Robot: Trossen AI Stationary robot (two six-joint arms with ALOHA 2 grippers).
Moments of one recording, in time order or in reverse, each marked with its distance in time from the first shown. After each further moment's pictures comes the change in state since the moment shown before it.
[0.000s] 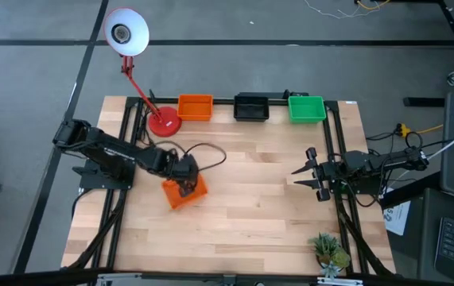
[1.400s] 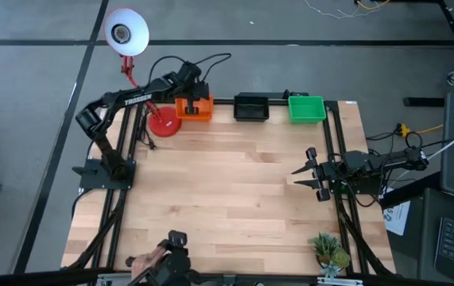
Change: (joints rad) left arm 0.911 0.263 0.451 0.276 0.119 1.517; right arm 0.000 0.000 0.000 0.000 0.000 0.000
